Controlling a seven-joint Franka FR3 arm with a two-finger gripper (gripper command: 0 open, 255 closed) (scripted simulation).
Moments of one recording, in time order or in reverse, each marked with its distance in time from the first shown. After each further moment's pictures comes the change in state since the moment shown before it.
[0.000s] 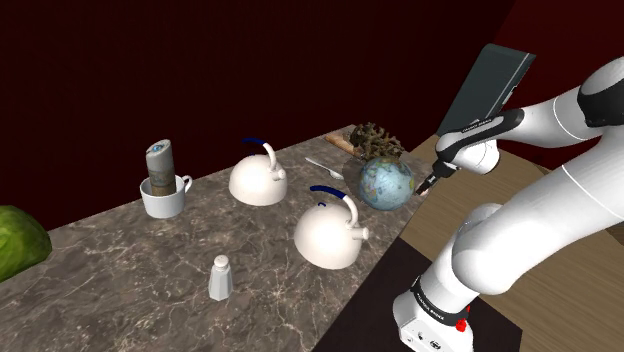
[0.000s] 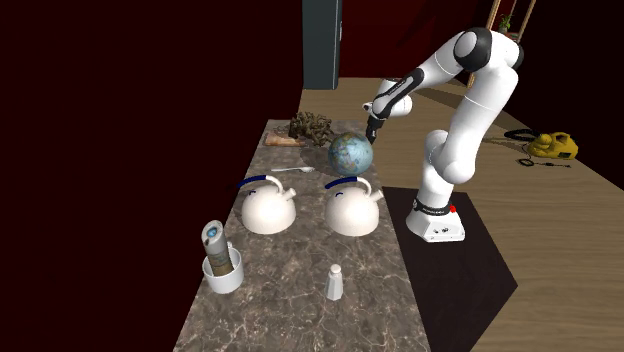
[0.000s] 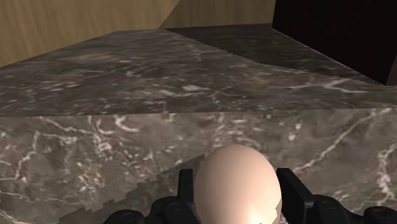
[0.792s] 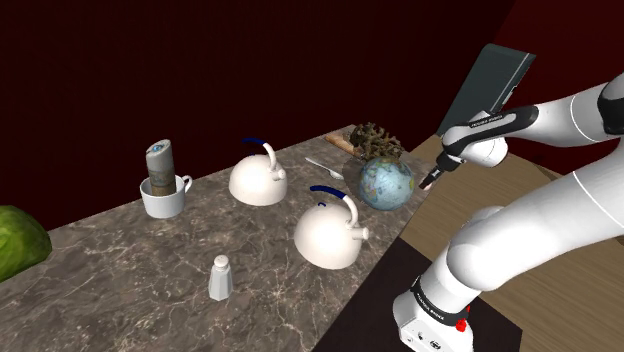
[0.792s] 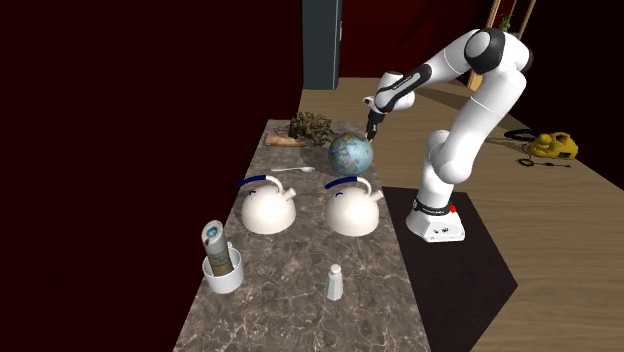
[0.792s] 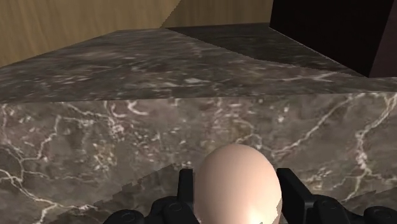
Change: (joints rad) arm -0.117 -0.079 0.125 0.022 -0.072 -0.101 0.063
